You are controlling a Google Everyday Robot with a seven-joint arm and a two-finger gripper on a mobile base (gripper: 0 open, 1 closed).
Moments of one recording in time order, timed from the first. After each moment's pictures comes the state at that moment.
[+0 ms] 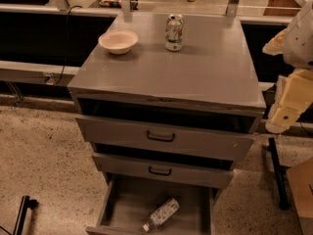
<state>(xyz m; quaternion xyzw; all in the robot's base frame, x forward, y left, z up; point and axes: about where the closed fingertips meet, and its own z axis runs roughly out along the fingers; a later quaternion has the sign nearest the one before) 0.438 -0.216 0.977 -0.60 0.78 -0.04 0.16</state>
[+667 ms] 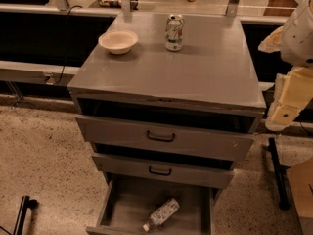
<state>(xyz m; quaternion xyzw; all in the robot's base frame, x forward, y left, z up) 0.442 -0.213 0.978 -0.62 0.77 -0.04 0.16</state>
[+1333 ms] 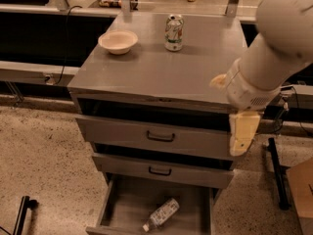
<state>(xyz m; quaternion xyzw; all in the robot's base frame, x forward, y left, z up) 0.471 -0.164 0.871 -0.73 0.67 -0.03 0.14</state>
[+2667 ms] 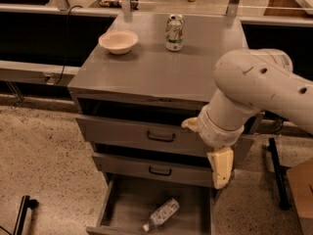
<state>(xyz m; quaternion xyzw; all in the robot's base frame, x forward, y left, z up) 0.438 -0.120 0.760 -0.81 0.57 0.04 0.10</state>
